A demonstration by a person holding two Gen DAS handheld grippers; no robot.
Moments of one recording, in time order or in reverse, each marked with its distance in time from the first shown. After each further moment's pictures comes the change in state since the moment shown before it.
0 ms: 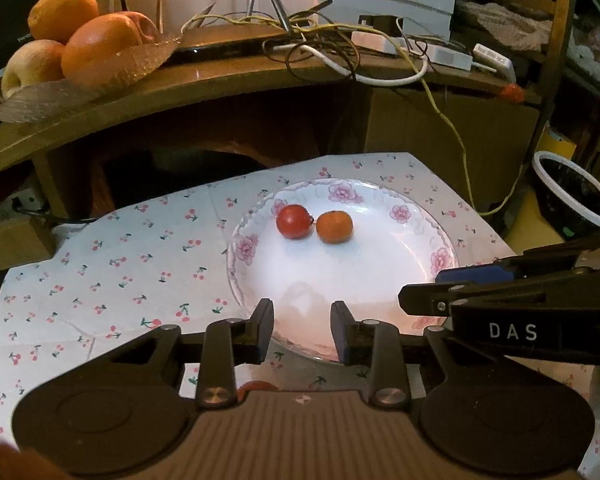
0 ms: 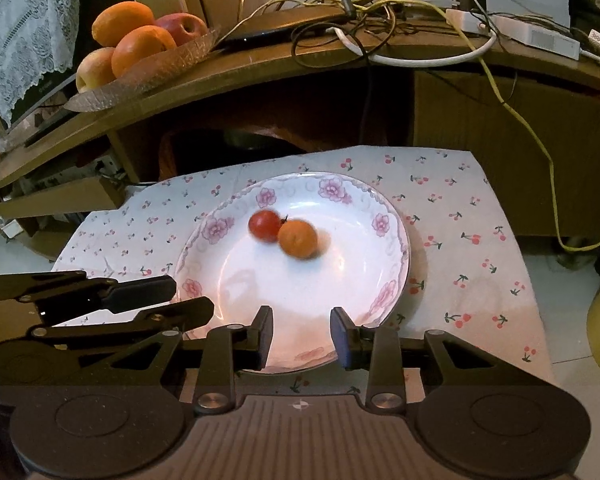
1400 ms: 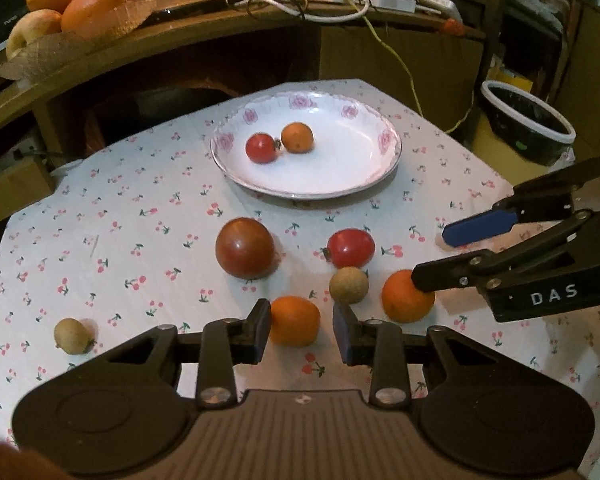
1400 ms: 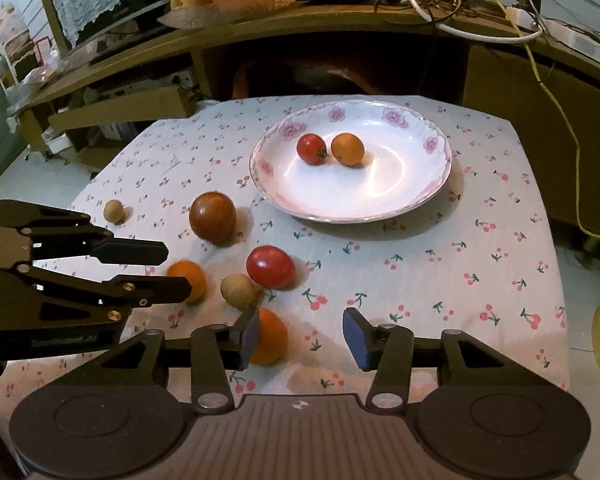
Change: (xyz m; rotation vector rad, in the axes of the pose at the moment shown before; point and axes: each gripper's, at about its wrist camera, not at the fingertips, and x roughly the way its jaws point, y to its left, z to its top) left arm -0.048 -0.003 -0.077 0.110 0.114 -0.075; right arm -0.041 0.025 -0.071 -0.175 0.093 0.077
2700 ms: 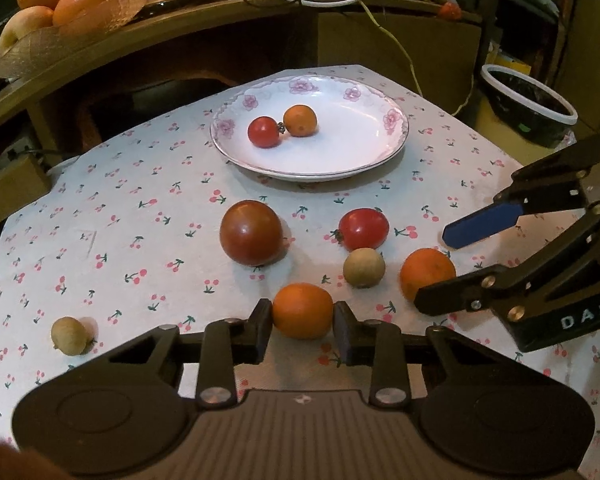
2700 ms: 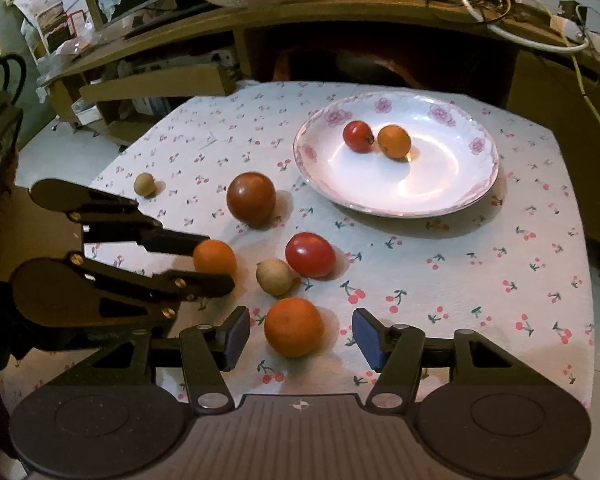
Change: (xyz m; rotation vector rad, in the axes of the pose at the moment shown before) left arm 0.011 0.006 -0.008 0.039 0.013 0.007; right arm 0.010 0.013 0.000 -0.088 0.042 0.079
